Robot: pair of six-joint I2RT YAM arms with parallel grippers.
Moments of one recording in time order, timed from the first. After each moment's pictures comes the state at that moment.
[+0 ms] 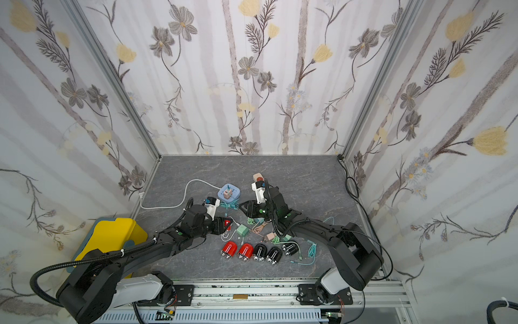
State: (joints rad) left arm -0.60 1.23 0.45 0.19 0.20 -0.48; right arm 0.71 1.50 0.81 0.26 -0.37 0.71
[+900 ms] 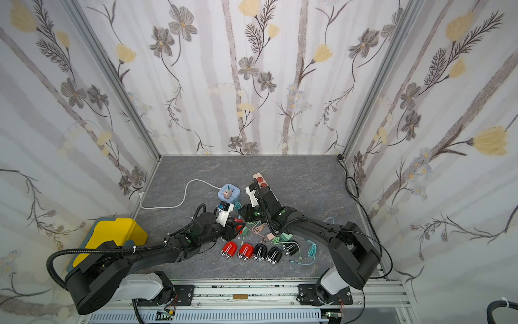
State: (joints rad) left arm -0.78 1.31 0.42 0.45 0.12 -0.36; right arm 0.77 1.53 0.91 0.01 -0.29 0.62
